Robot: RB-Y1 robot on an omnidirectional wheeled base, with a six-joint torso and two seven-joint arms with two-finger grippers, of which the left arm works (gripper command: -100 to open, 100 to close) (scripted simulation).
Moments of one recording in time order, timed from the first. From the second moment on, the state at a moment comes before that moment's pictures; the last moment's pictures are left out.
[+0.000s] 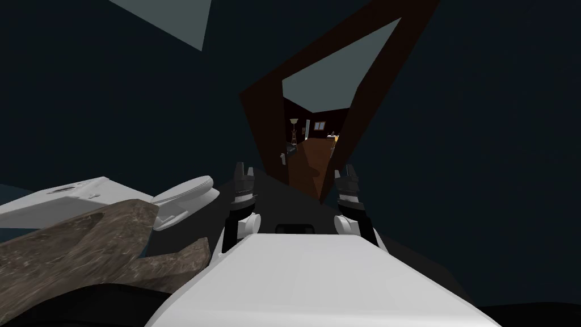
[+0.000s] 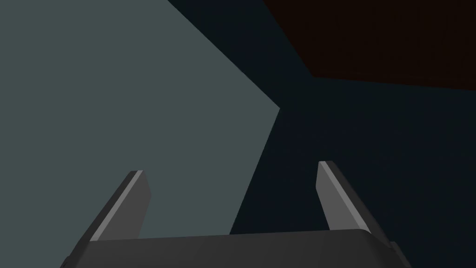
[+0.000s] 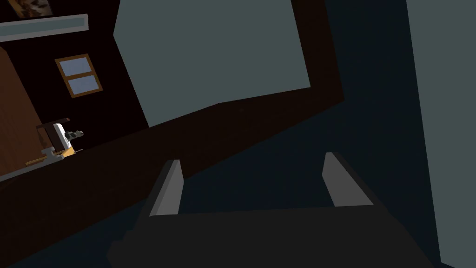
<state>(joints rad) 0.52 -0.05 -0.07 -2.37 0.01 -0.43 -0.17</state>
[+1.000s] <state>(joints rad) 0.38 0.01 -0.10 -2.13 0.00 -0.42 -0.12</state>
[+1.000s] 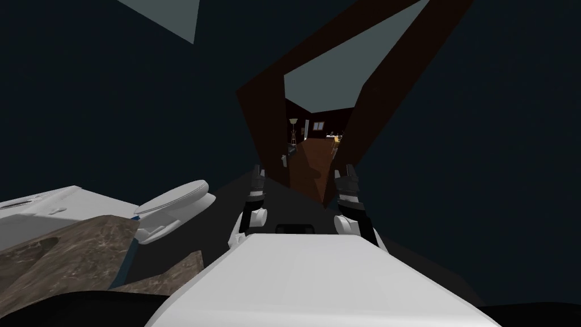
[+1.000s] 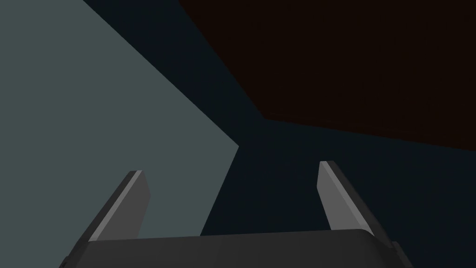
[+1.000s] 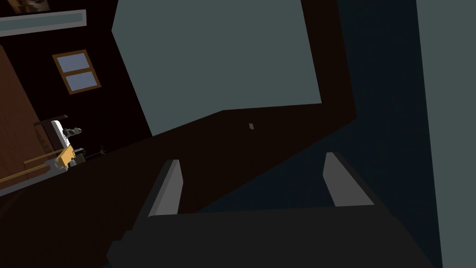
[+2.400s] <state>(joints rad) 0.17 0.04 -0.13 -1.78 -0.01 -0.42 -0.05</state>
